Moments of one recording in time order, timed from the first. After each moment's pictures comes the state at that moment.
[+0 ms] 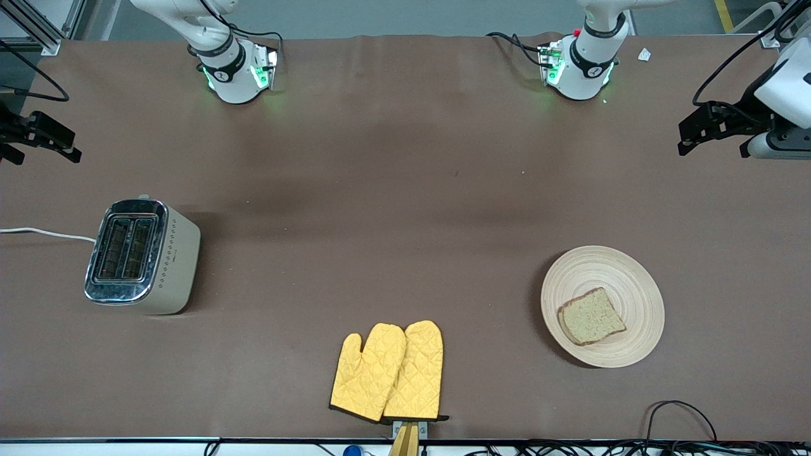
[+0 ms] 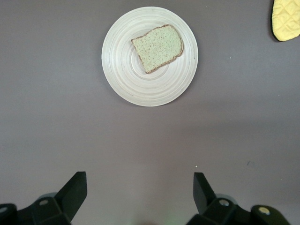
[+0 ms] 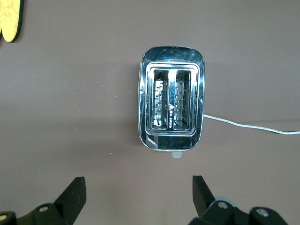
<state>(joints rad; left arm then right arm) 0.06 -0.02 -0.18 -1.51 0.01 1.49 -0.05 -0.06 -0.11 -0.04 -1.70 0.00 1.61 -0.13</state>
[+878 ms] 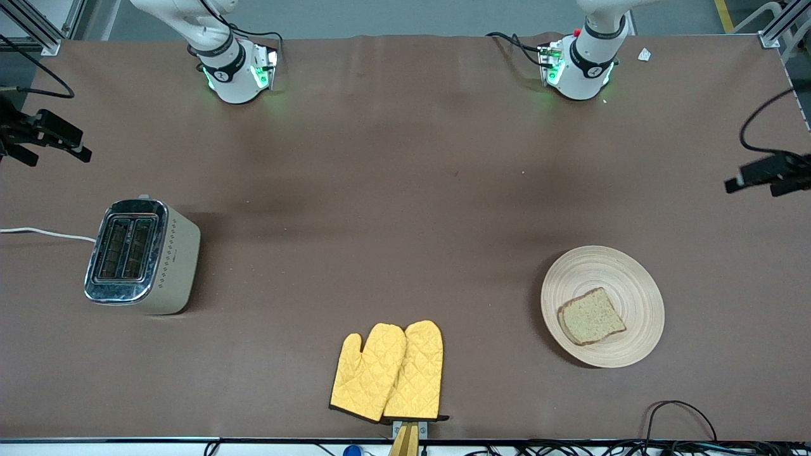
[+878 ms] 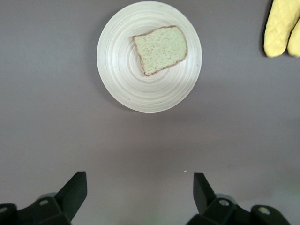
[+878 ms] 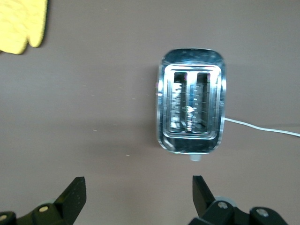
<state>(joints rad) 0.33 0.20 -0.12 -1.44 -0.25 1.50 0.16 -0.06 -0.11 -0.05 -1.69 0.10 1.61 -0.13</state>
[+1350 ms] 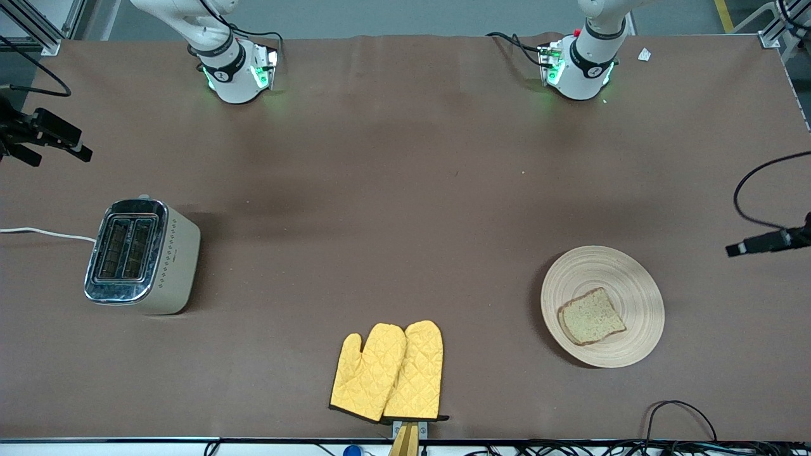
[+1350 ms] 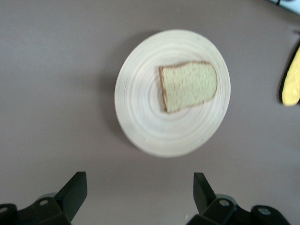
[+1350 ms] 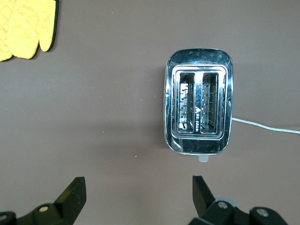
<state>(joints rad) 0.38 0.44 -0.12 -1.43 -0.33 1.76 0.16 -0.06 -0.11 -0.05 -1.69 0.12 1.61 -0.13</state>
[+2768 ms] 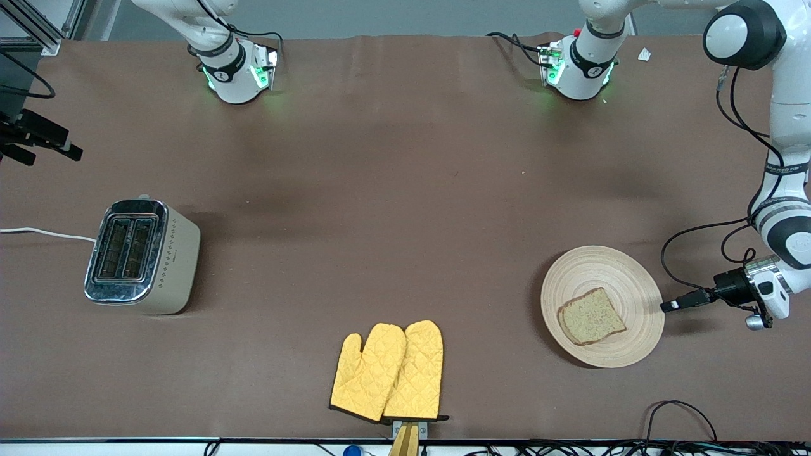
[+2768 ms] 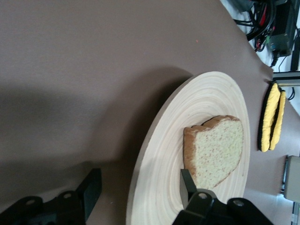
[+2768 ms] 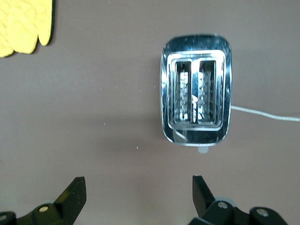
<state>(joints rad) 0.45 0.88 -0.13 -1.41 -0.82 2.05 0.61 -0.13 -0.09 -0.06 -1.68 0.16 1.53 -0.17</state>
